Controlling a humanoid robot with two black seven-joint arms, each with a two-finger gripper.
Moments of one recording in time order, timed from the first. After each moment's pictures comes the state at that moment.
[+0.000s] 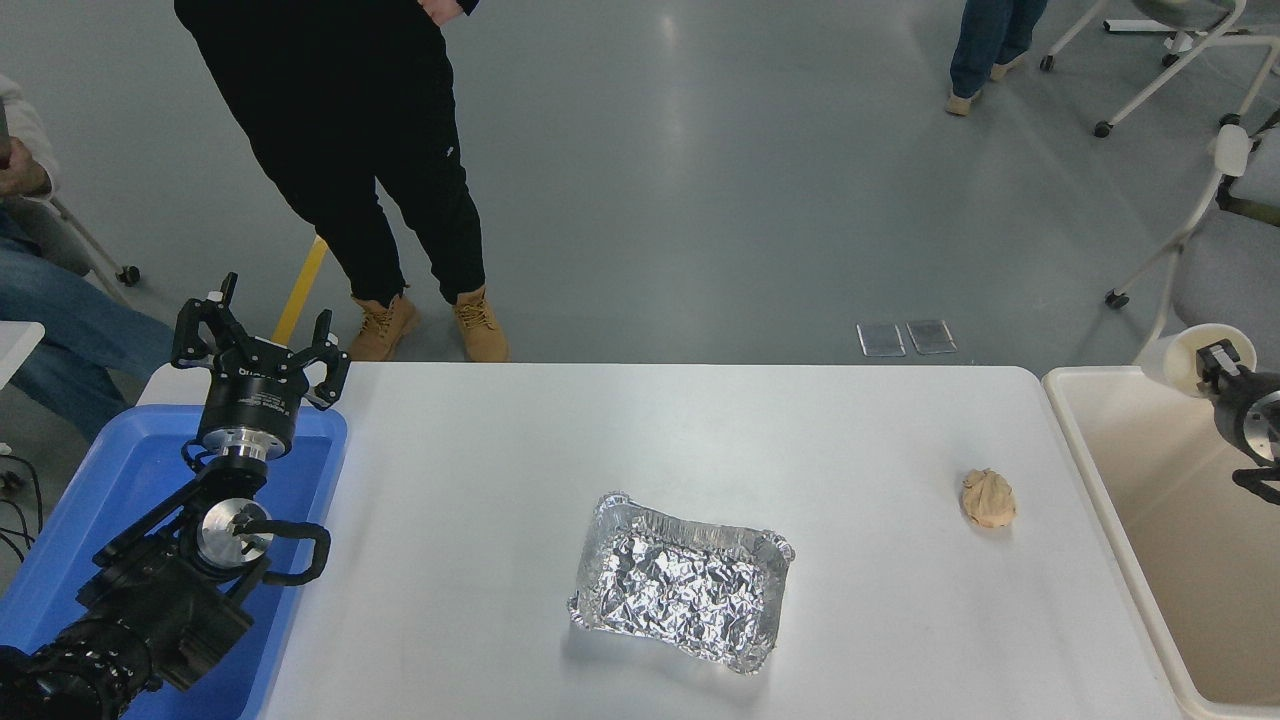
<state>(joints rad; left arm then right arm) -0.61 0.21 -0.90 -0.40 -0.07 -0.54 -0.54 0.84 -0.46 -0.67 0.10 0.32 0.11 -0.03</state>
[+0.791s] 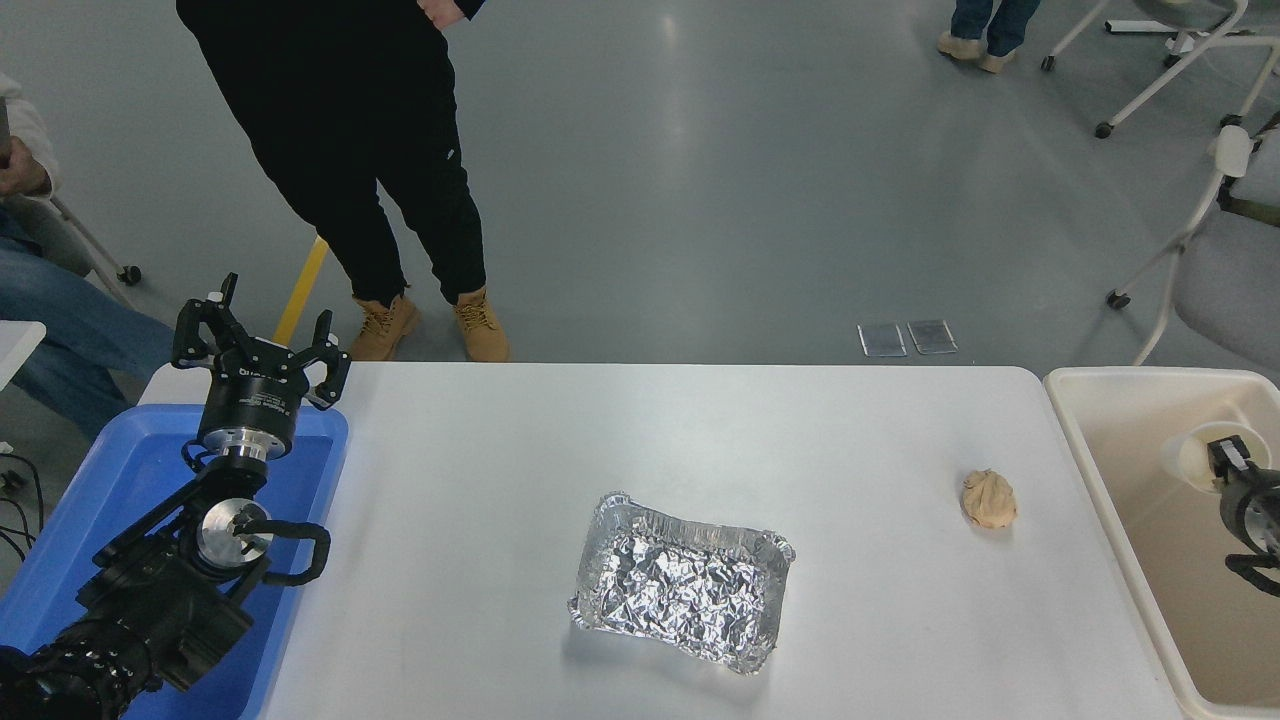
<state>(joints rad) -0.61 0.21 -0.91 -0.40 -0.07 -0.54 -0.54 0.68 -0.43 -0.60 0.08 0.31 0.07 -0.06</state>
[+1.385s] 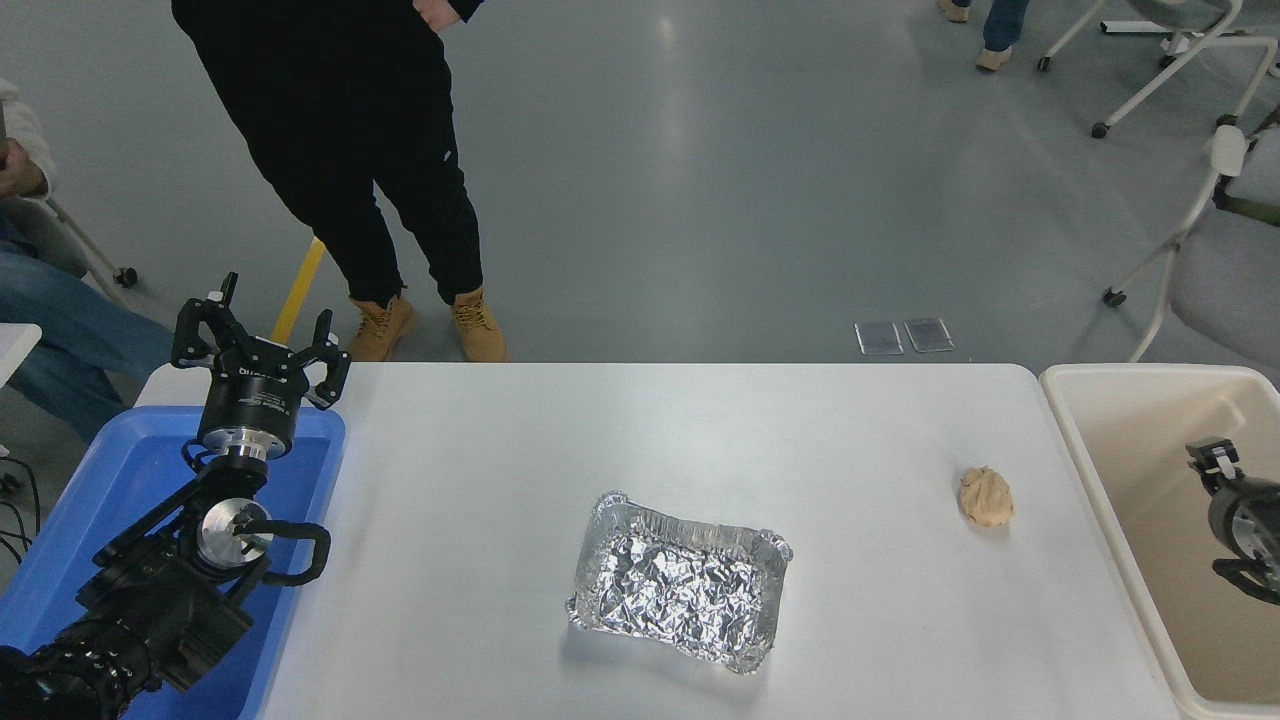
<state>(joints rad) -0.61 0.21 -0.90 -0.40 -0.07 -0.54 -0.54 0.89 -0.41 -0.61 0.15 0.30 0.08 -0.07</state>
